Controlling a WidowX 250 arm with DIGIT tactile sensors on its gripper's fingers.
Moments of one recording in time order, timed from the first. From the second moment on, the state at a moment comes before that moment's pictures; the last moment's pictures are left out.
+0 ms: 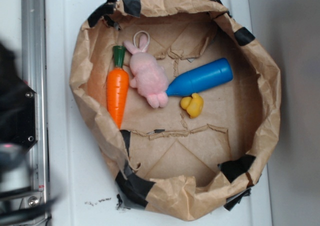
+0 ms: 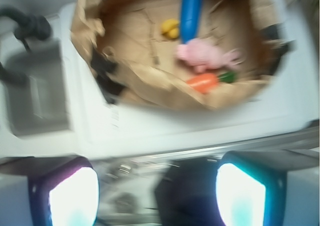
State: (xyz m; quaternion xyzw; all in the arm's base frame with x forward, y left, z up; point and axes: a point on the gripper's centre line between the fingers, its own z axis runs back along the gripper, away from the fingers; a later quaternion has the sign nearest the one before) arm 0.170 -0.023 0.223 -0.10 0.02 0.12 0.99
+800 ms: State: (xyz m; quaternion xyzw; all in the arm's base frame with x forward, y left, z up) arm 0.269 -0.013 0.143 -0.06 -0.09 0.44 0.89
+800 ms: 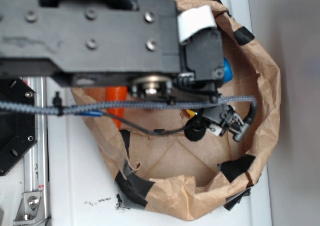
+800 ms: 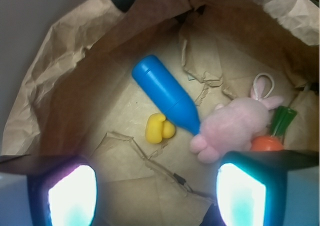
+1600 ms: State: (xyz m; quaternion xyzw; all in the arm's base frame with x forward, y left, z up) arm 0.276 -0.014 0.108 -0.06 -0.09 0.47 0.88
